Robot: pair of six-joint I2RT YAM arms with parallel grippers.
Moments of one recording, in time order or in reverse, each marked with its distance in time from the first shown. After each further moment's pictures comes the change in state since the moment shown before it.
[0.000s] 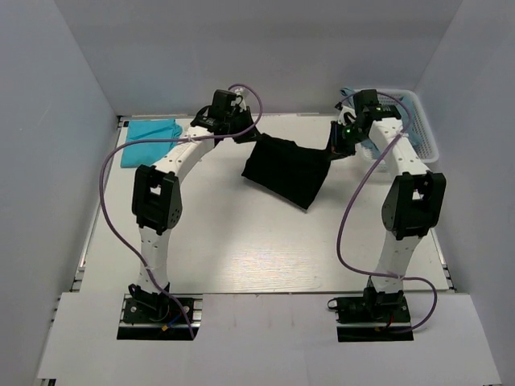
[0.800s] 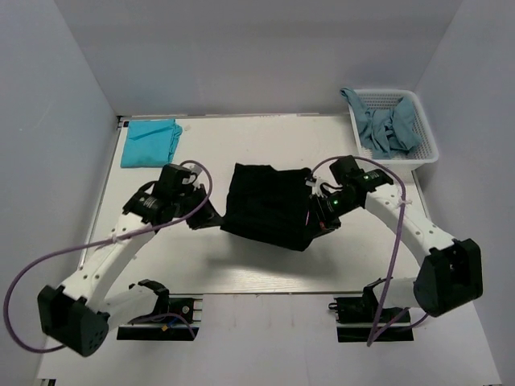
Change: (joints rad) left arm -0.037 -1.058 -0.983 -0.352 -0.016 -0.229; right arm 0.290 -0.616 -0.784 -0.003 -0.253 0.004
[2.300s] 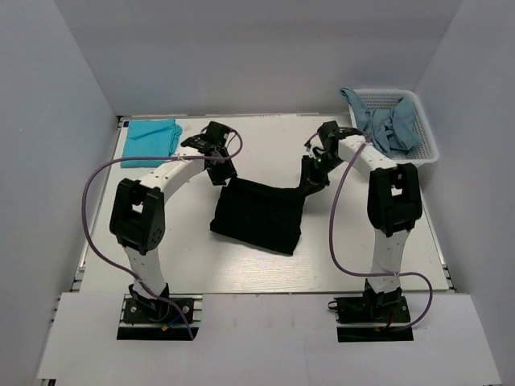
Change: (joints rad) left arm 0.018 0.748 0.502 0.097 -0.373 0.035; right arm -0.120 0.666 0.540 0.038 0.189 0.086
